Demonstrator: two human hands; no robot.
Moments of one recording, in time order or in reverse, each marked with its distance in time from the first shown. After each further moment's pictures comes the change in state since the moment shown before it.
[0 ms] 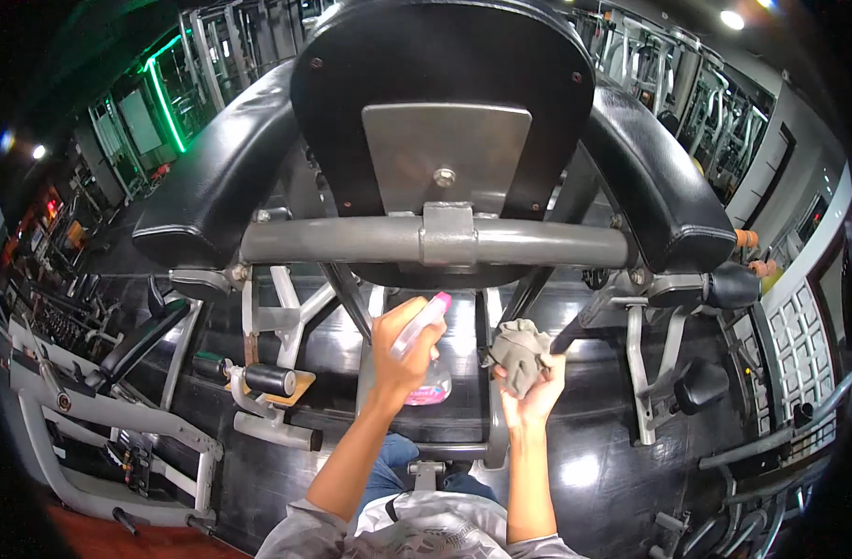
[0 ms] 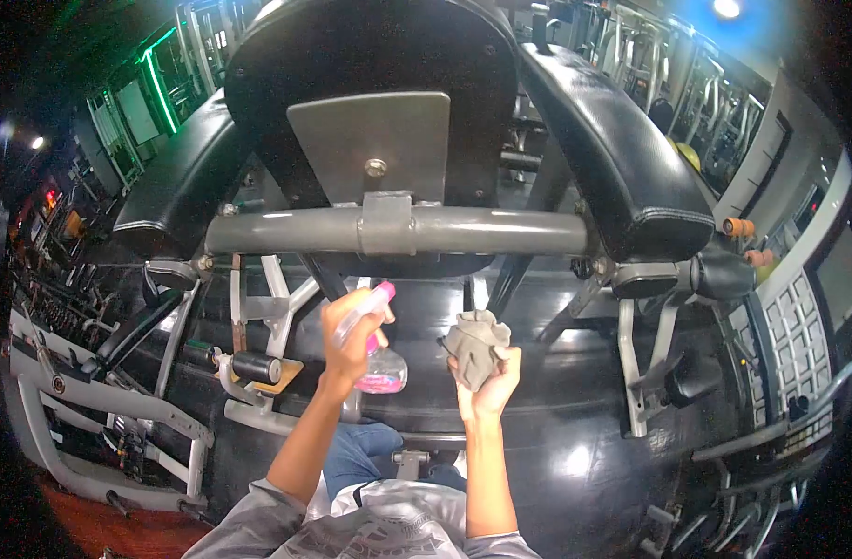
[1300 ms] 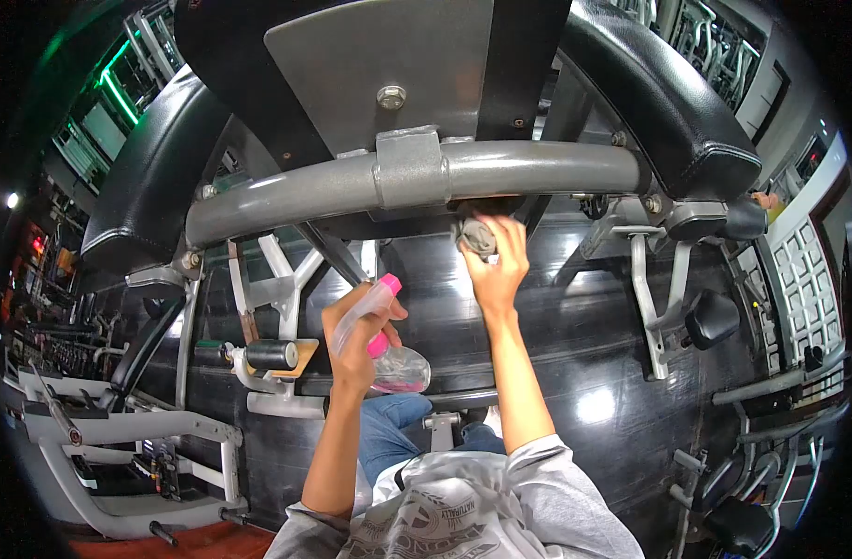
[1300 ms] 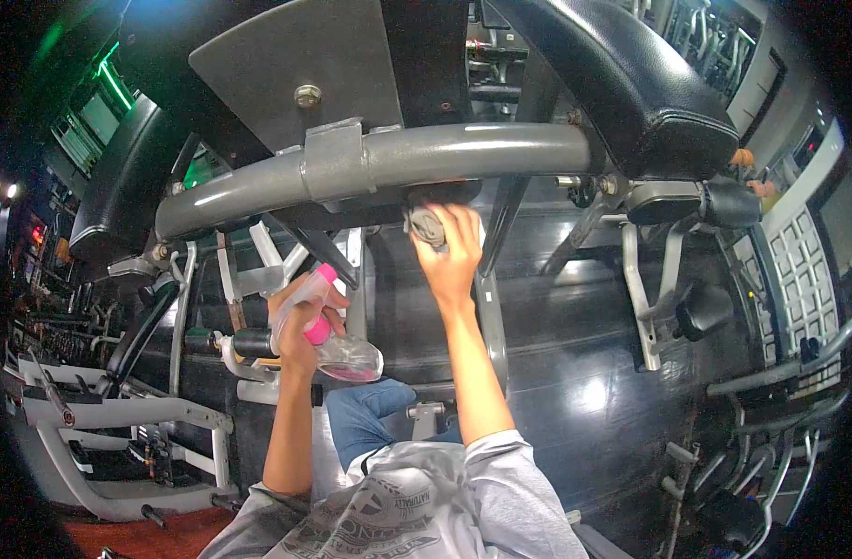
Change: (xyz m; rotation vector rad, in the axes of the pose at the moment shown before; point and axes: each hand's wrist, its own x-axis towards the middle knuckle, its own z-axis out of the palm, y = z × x) left_hand -0.026 -0.002 -0.033 -0.110 -0.020 -0.122; right_hand 0.106 0.046 -0.013 -1.420 -0.081 -1.218
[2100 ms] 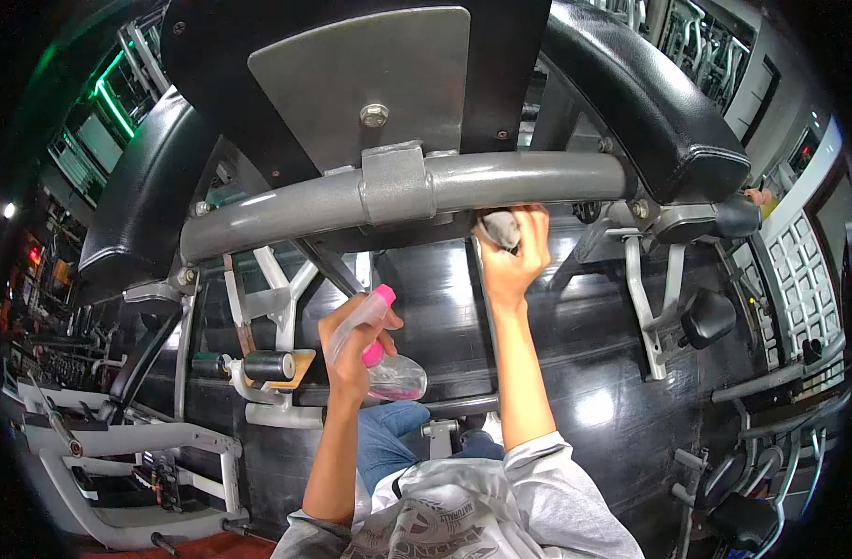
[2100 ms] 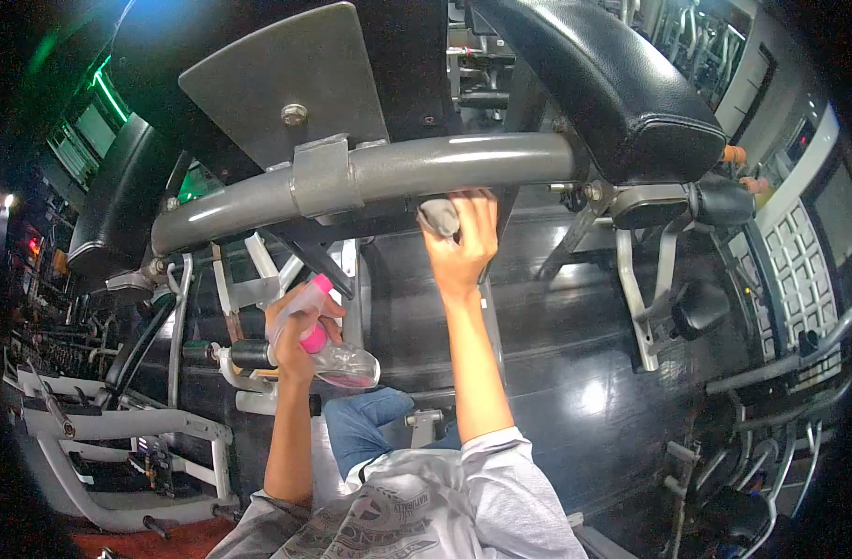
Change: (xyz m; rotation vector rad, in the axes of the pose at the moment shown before) left_hand 0.003 -0.003 0.001 -0.030 -0.037 -0.011; right_hand 0.049 -0.017 -0.018 -0.067 0.173 -0.130
